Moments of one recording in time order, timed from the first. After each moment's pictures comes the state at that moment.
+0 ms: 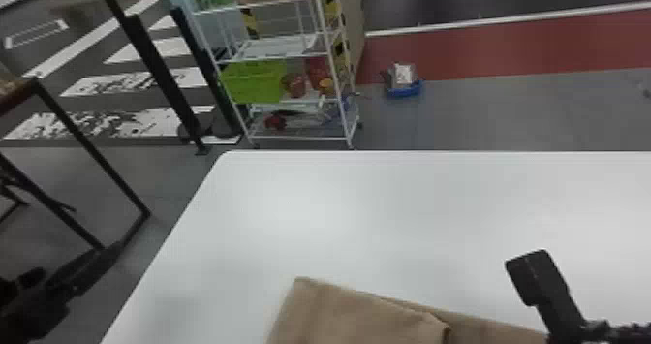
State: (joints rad) left arm 0.44 0.23 1.05 -1.87 0.61 0.65 -0.83; right arm 0.15 -0.08 0.37 -2.22 0.16 1.57 0.86
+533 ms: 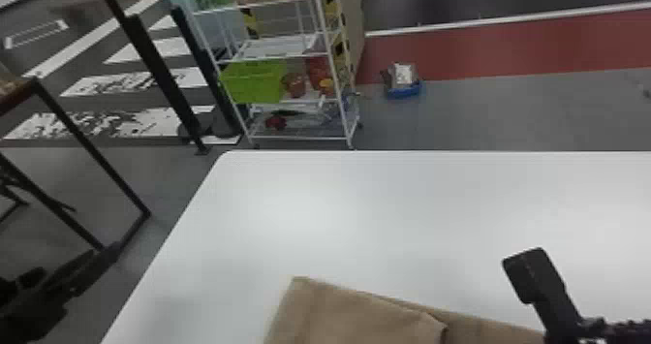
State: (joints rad) left arm 0.44 0.23 1.05 -1.87 0.61 0.65 -0.83; right arm 0.14 -0.08 0.38 -2.21 0.17 1.57 0.86
